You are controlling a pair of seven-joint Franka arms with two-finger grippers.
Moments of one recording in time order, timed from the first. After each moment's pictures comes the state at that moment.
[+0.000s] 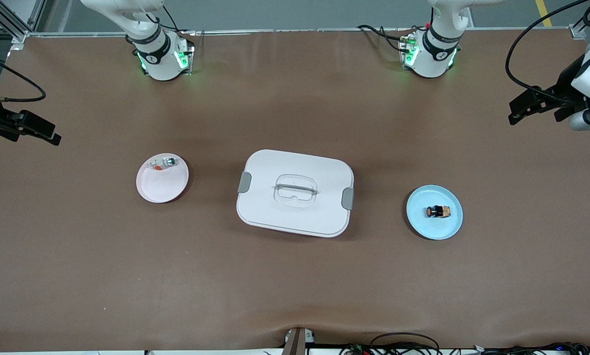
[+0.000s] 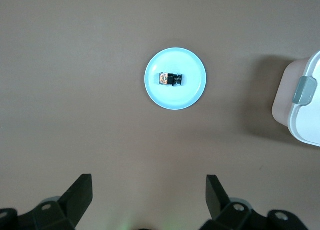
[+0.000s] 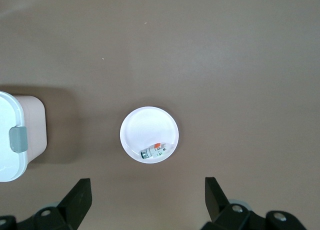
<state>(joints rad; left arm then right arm) 0.05 -0.03 -0.14 -1.55 0.01 1.50 -0.14 -0.04 0.06 0.02 -1.46 0.04 1.50 0.11</state>
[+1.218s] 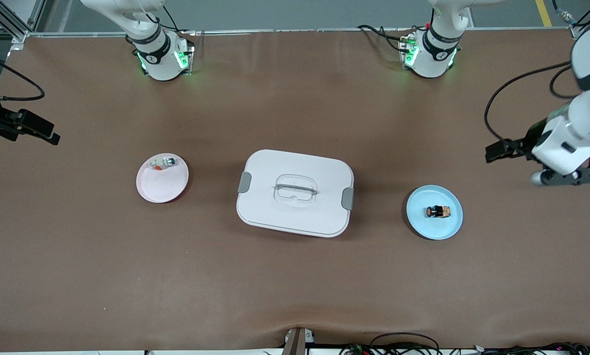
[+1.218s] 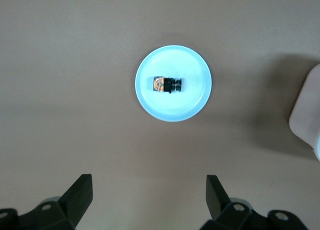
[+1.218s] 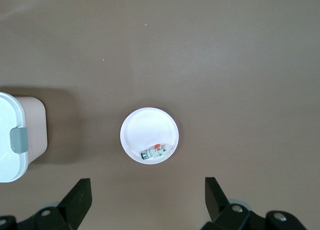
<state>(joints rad) 0.05 0.16 -0.15 -1.62 0.01 1.68 -0.15 -0.04 0.06 0.02 -1.46 0.04 1.50 0.11</state>
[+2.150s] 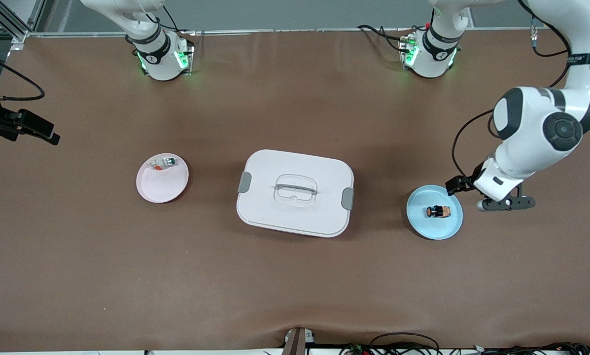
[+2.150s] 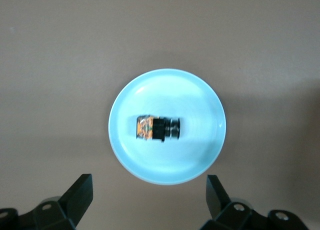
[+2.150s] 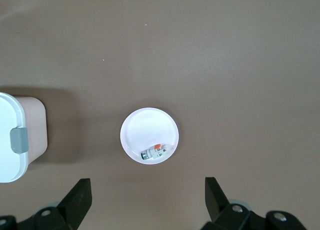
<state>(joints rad) 0.05 0.25 -0.15 -2.02 0.01 2.31 -0.15 -0.04 0.06 0.02 -1.46 0.04 1.50 0.11</state>
